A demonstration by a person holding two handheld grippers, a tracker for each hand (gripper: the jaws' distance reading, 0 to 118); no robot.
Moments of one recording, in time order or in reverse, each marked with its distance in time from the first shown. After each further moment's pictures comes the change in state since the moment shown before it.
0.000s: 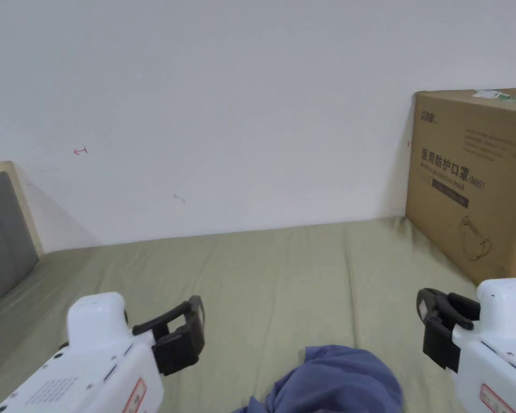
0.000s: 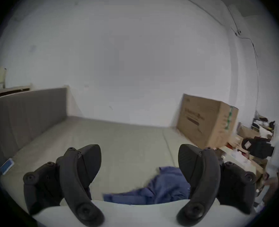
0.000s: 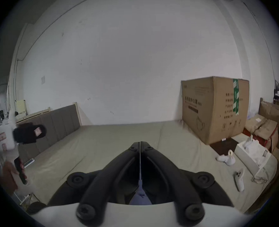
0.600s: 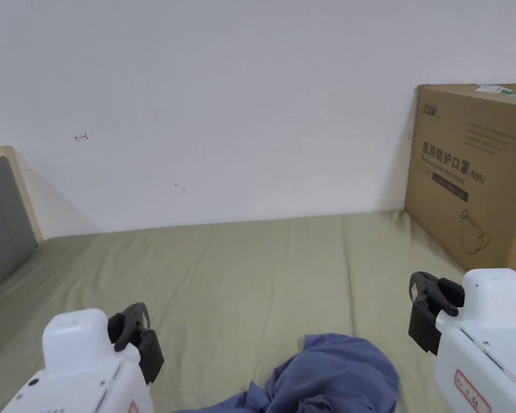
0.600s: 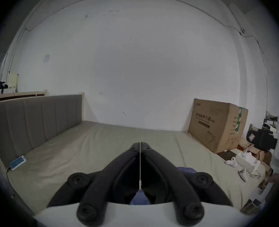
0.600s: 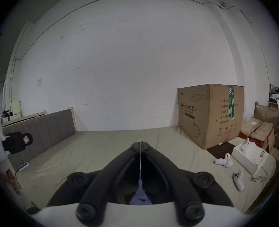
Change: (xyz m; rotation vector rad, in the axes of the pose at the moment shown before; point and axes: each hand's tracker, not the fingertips) left arm 0.000 -0.005 0.015 -0.025 0.092 -0.014; right arm -0.016 -0.008 -0.004 0.044 -0.053 0.004
